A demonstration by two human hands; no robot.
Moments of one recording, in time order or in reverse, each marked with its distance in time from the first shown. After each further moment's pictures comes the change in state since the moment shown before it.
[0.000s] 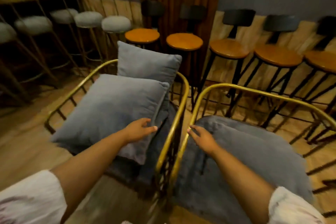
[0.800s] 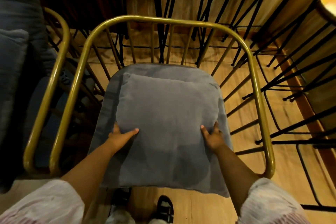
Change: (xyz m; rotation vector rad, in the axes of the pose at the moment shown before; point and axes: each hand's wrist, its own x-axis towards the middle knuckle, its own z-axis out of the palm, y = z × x) left_hand 0.111 0.063 0.363 -0.229 -0.194 -0.341; right_hand -0.111 0.411 -0.113 0.283 0.405 0.782
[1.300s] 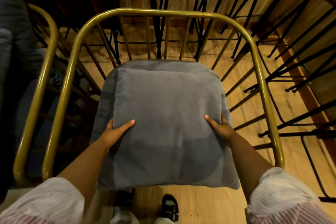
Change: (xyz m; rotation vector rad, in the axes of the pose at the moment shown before) left_hand 0.032 0.007 -0.004 -0.142 -0.001 0.027; right_hand -0.002 -0.031 -0.032 0.187 -0.164 0.069
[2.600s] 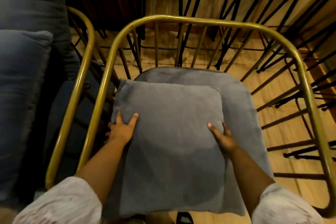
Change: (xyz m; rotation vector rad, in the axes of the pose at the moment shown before) left_hand 0.058 0.014 -0.064 0.272 0.282 -0.021; right_hand 0.050 -0.019 0.105 0.104 0.043 0.049
